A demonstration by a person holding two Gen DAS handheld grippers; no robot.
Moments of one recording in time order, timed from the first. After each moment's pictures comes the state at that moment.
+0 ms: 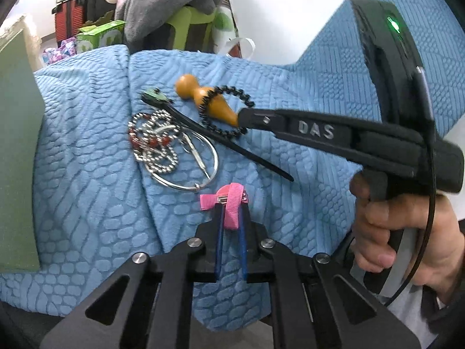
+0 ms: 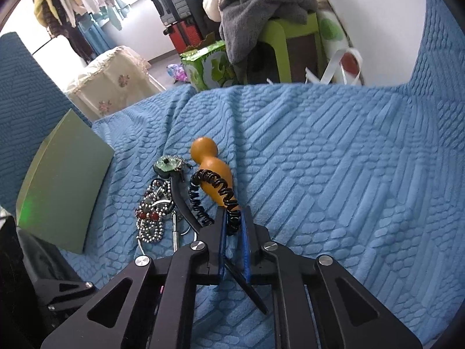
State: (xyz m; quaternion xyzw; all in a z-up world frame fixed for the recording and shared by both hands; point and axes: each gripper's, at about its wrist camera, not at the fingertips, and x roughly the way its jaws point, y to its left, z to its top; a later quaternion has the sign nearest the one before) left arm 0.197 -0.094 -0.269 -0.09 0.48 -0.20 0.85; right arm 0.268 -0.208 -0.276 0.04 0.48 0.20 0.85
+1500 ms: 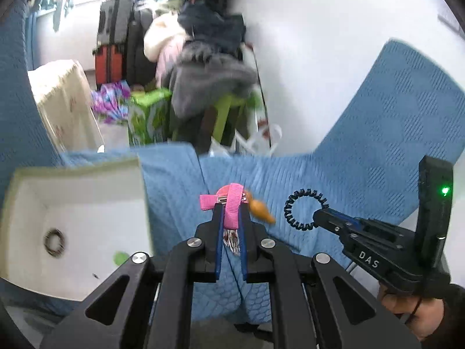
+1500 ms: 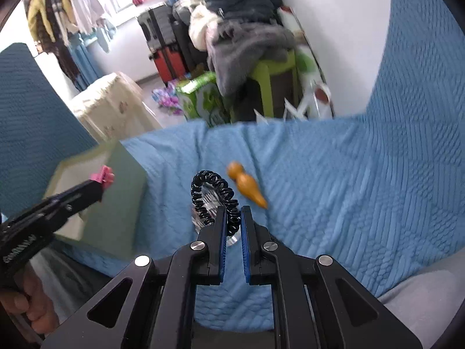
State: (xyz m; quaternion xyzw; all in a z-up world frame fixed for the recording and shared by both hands) left arm 0.183 0.012 -0.115 -0.11 0.37 -0.13 0.91; right arm 0.196 -0.169 -0.157 0.04 0.43 0.13 0.90
